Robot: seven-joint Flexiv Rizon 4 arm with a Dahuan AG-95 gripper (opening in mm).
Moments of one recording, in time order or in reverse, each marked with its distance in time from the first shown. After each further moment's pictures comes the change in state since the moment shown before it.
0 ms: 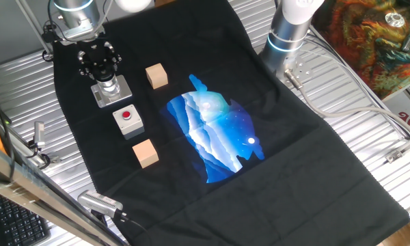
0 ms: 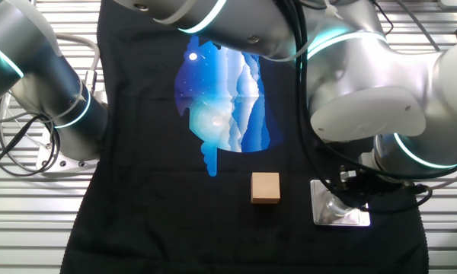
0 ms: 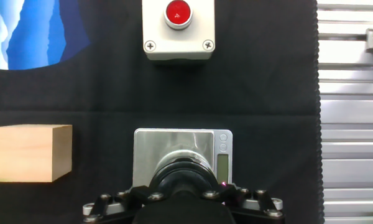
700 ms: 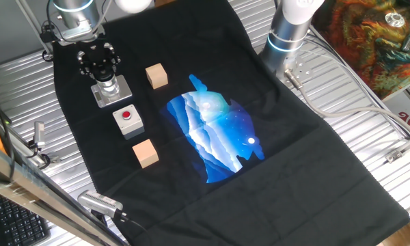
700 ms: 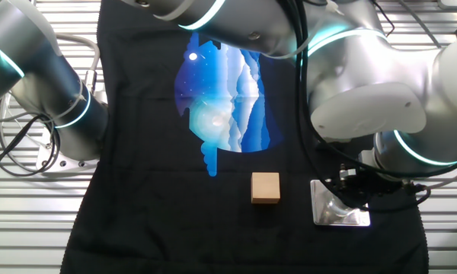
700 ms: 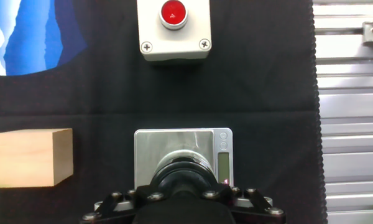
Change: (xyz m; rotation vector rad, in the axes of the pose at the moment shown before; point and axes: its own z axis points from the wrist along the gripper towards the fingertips) arm 0.000 0.001 0.000 -0.003 0.004 0.044
